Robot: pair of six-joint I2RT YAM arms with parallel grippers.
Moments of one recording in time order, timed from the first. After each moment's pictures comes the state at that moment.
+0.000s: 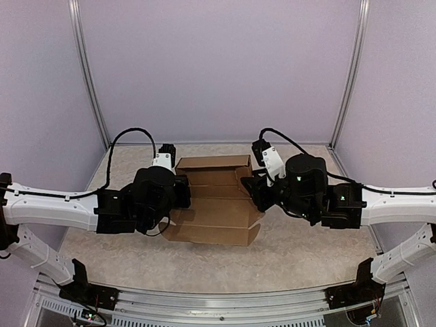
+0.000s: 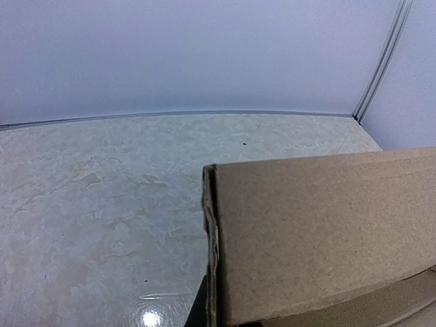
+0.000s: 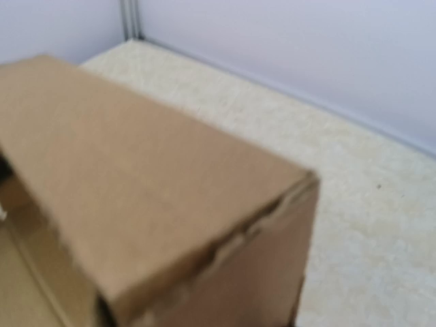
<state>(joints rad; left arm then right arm) -1.13 1.36 0.88 0.06 -0.79 -0.48 1.14 1.26 0.91 0.03 0.46 0.14</state>
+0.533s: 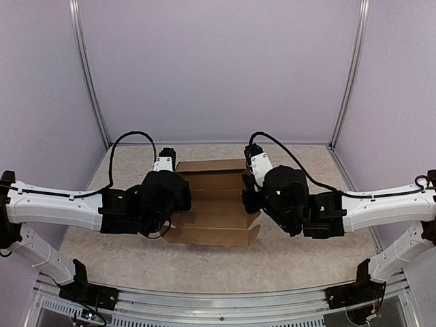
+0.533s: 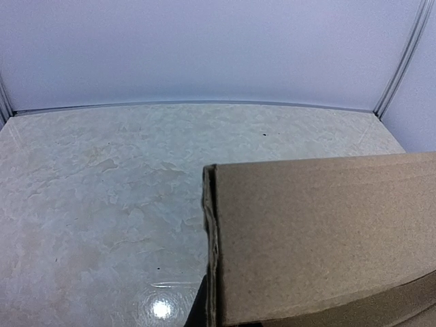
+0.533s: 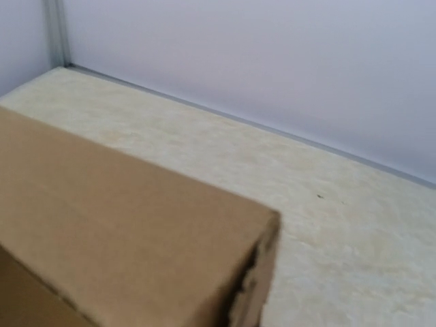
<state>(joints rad) -1.16 1.40 0.92 -0.05 -0.86 -0.58 1.22 1.37 0.92 0.16 0.74 0.13</state>
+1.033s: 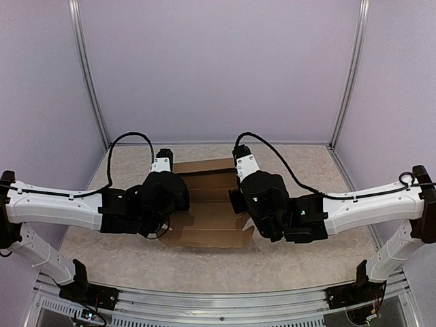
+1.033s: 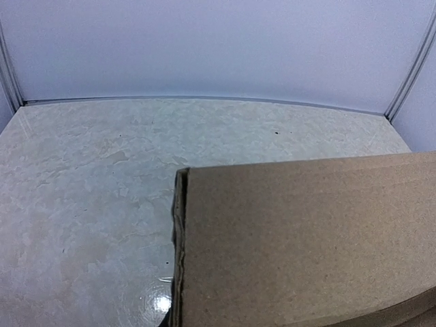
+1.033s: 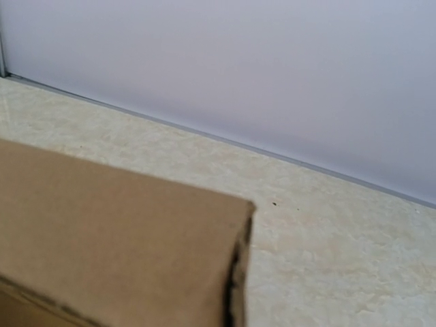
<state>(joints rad) -1.16 1.40 0.92 -0.11 -0.90 -0.62 1.29 1.52 1.04 0.16 0.99 0.13</state>
